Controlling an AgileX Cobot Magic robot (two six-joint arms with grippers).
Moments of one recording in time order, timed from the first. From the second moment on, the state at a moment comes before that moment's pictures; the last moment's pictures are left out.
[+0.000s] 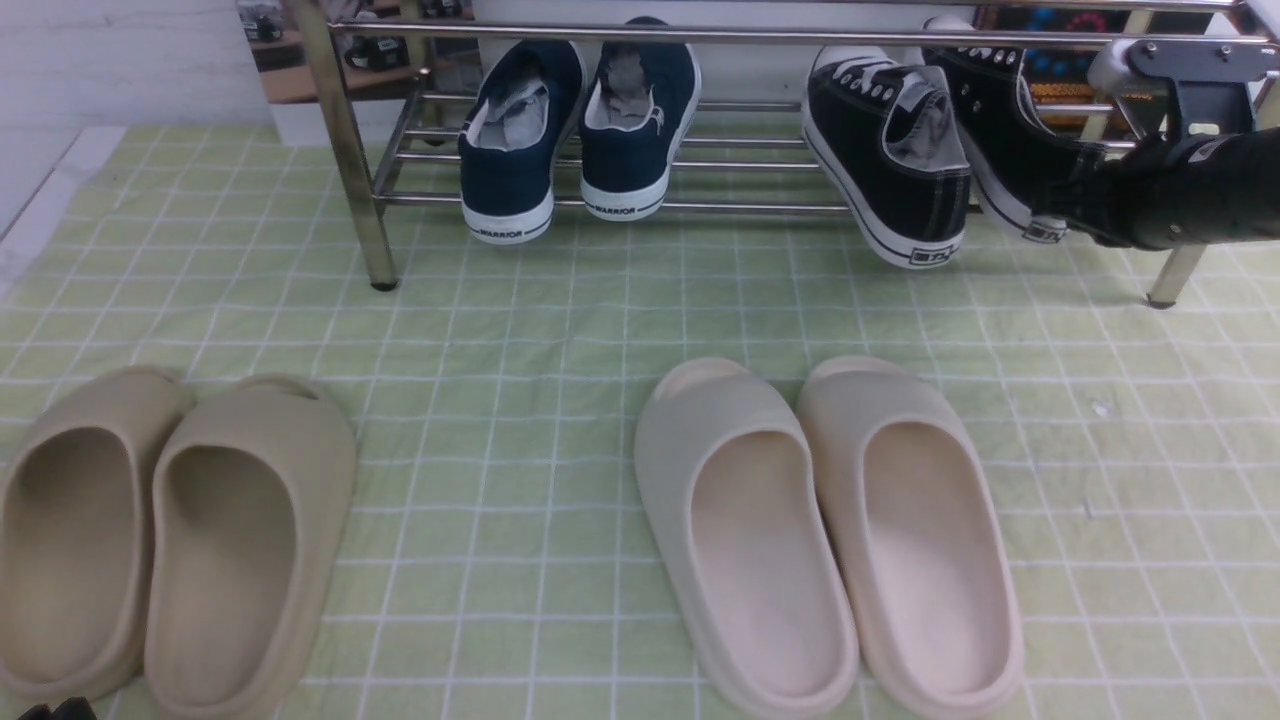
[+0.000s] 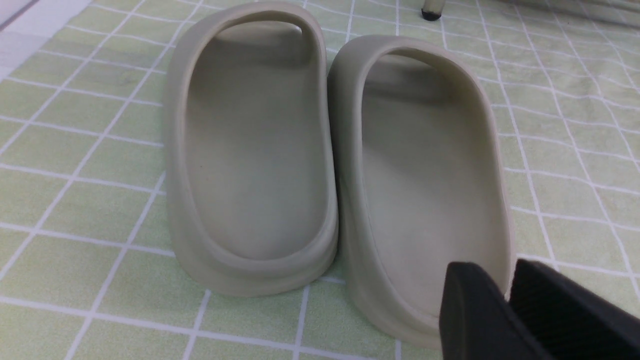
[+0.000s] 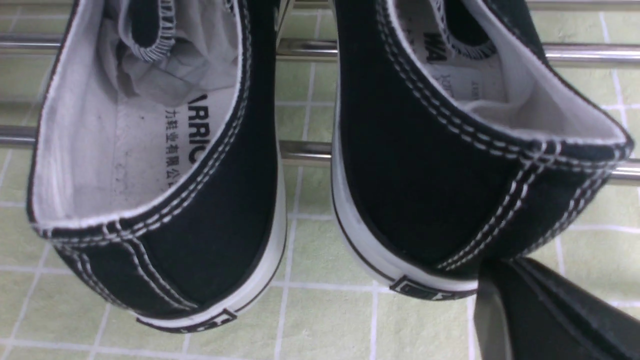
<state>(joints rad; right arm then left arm) 0.02 1.86 -1.30 0.39 0.17 -0.27 0.02 -0.01 0.03 0.01 0.38 -0.19</state>
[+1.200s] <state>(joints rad) 0.03 0.88 -0.91 0.41 0.50 -0.30 0.02 -0.01 0.03 0.01 0.38 -0.19</state>
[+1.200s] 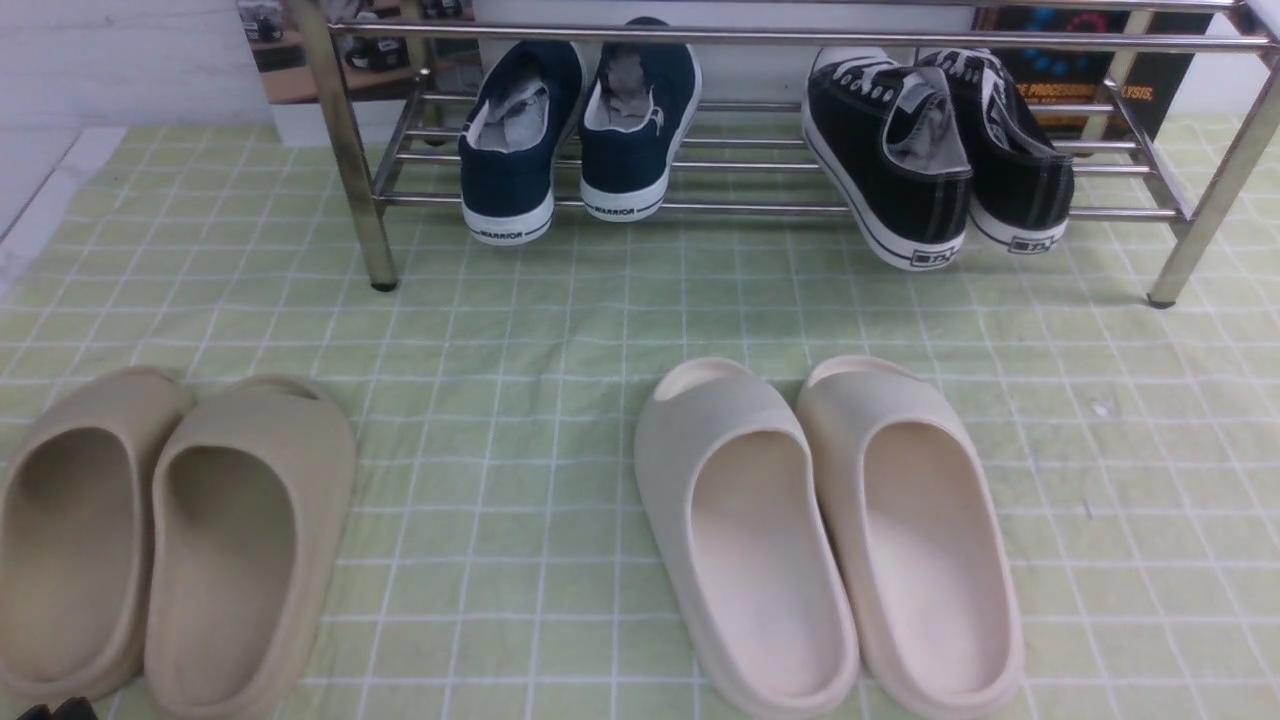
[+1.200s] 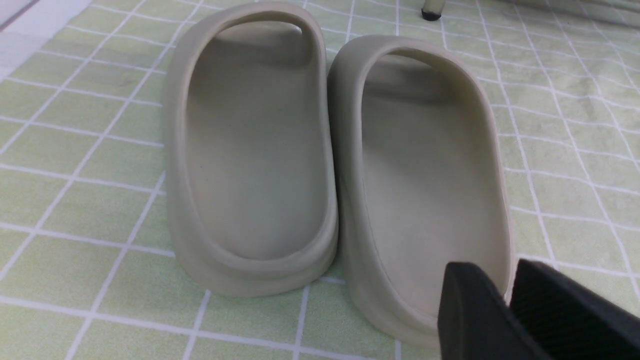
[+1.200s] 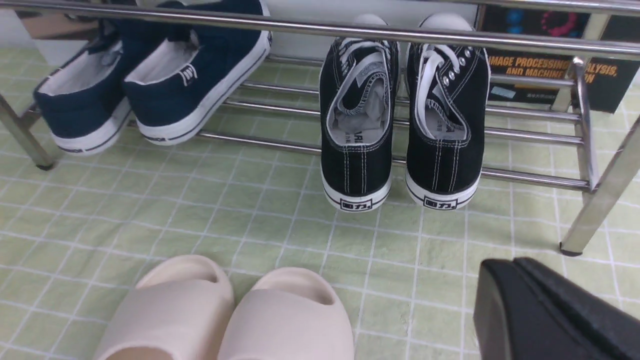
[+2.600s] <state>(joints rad) 0.03 0.25 -0.81 0.35 0.80 -0.32 0.02 -0.01 0.03 0.01 0.38 -0.19</state>
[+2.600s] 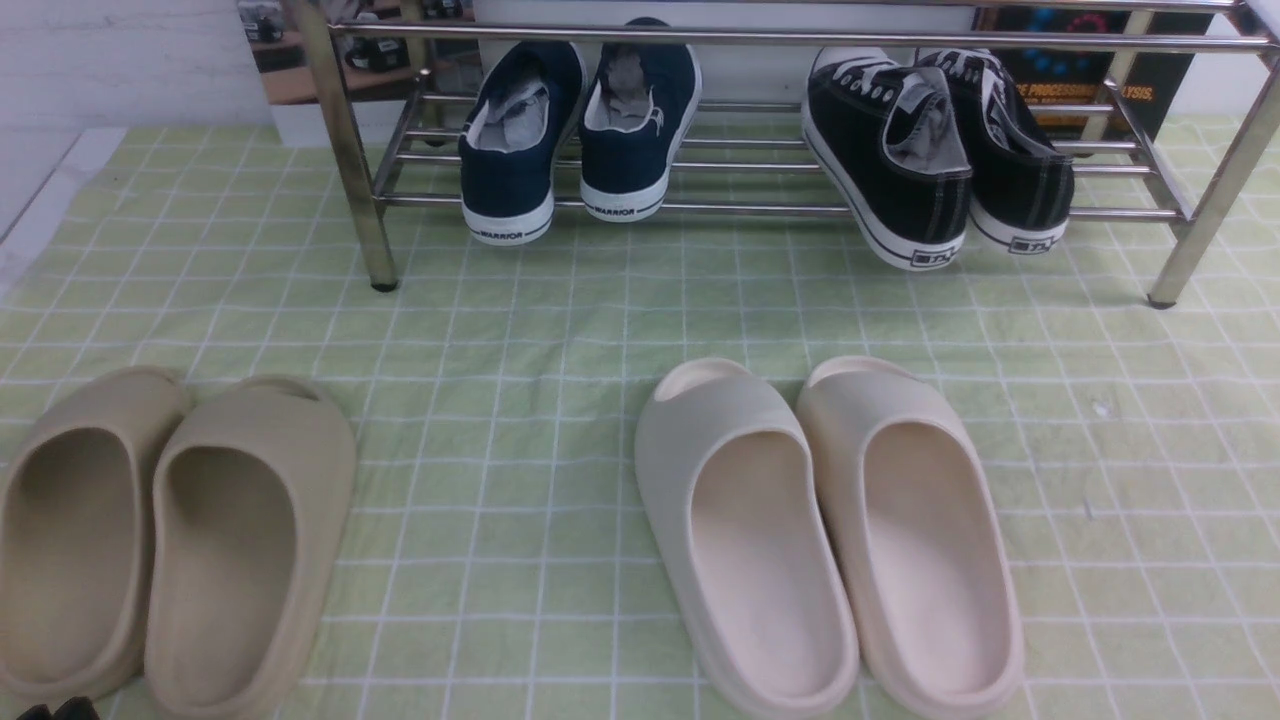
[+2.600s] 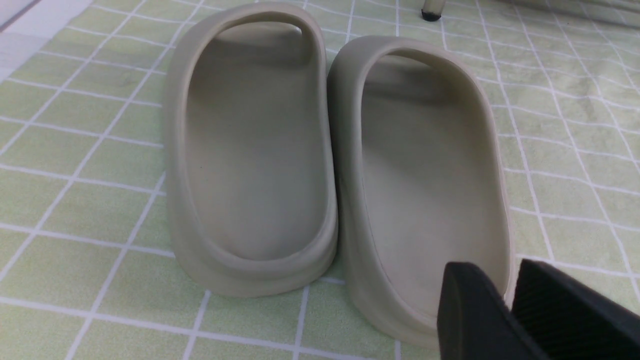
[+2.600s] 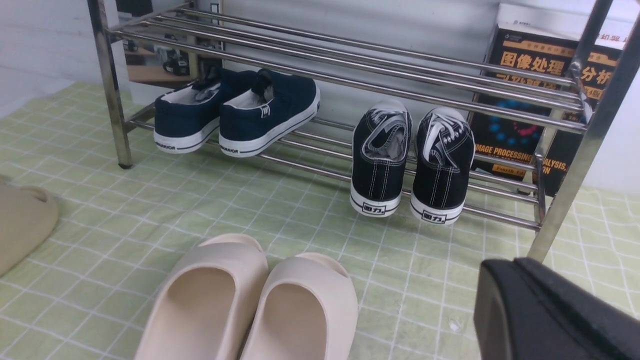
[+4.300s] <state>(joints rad) -0.05 -0.01 0.02 -0.04 0.38 0.12 0.02 -0.01 0.03 0.01 0.38 -0.19</state>
